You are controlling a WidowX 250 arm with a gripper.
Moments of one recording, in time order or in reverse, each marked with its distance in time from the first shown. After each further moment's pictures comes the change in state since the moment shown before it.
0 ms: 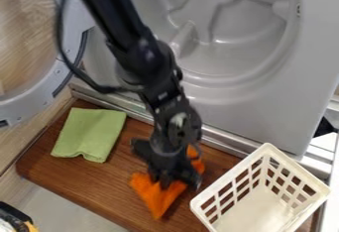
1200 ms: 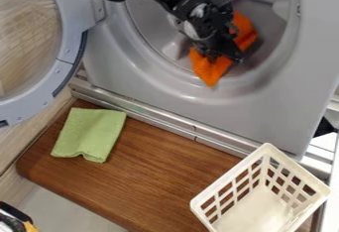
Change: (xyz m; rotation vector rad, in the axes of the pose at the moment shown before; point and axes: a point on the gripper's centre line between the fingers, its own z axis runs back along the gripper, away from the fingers) arm 0.164 0.032 0.069 0.025 -0.540 -0.102
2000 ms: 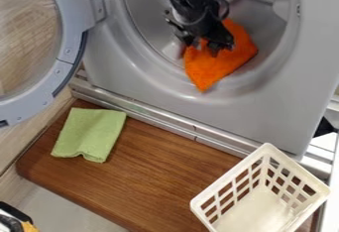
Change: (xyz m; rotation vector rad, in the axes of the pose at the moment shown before) arm 0.008 0.013 0.024 -0.014 -0.002 0.069
